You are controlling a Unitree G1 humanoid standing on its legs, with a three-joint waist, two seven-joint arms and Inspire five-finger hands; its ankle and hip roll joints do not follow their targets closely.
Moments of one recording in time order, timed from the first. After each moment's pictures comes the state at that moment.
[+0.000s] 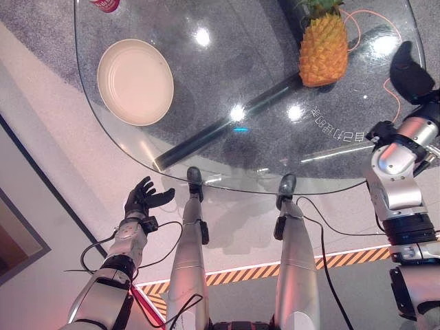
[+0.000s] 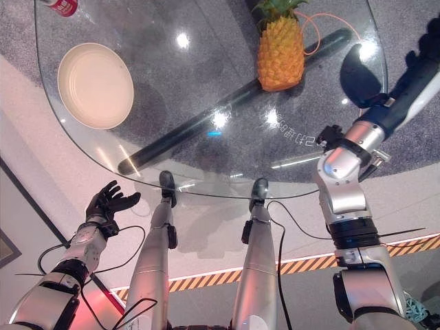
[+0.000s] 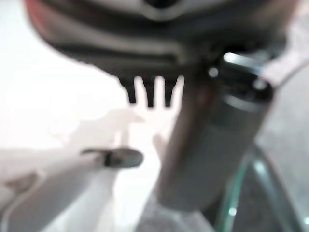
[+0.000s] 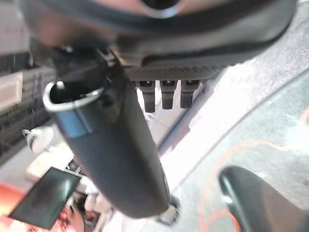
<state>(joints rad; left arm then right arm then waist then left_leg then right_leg) -0.50 0.43 -0.19 1.04 -0.69 -0.18 0.09 -0.66 -0.65 0.12 0.25 0.29 -0.21 -0.87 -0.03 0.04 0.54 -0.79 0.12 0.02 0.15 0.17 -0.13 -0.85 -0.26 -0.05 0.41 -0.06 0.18</state>
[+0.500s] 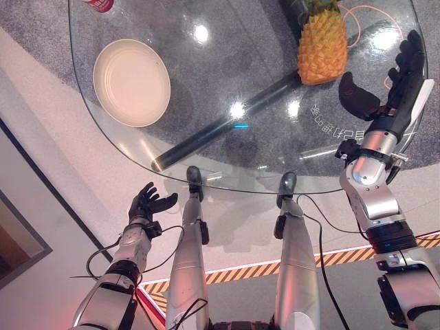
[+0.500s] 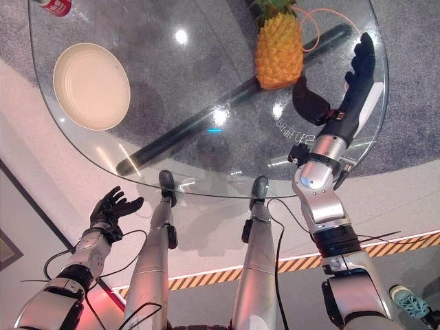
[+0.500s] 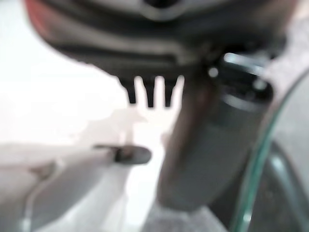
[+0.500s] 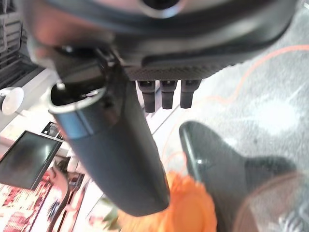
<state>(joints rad) -0.47 0.39 -0.18 1.04 -0.68 -0.19 0.10 -0.63 -0.58 0.18 0.21 0.27 -0.16 -0.74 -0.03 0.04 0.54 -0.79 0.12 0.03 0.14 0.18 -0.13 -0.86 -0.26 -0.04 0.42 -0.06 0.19</state>
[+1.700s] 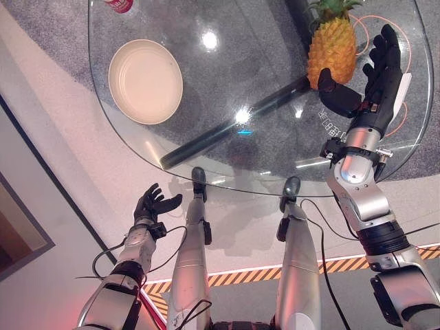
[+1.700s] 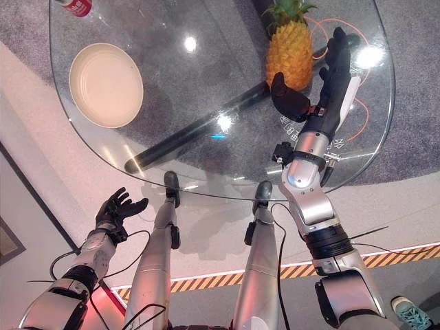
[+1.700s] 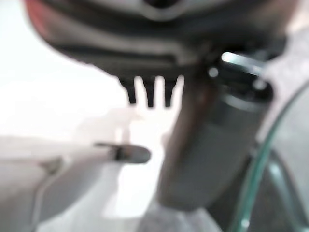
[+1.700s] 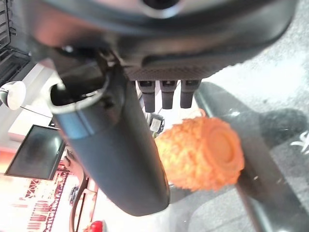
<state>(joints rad) -0.46 0.36 -0.19 1.04 -0.68 -0.18 0.10 -0.67 -0.55 0.22 0.11 0.33 -0.08 -0.74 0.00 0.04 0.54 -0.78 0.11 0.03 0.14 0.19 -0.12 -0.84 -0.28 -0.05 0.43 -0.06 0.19</state>
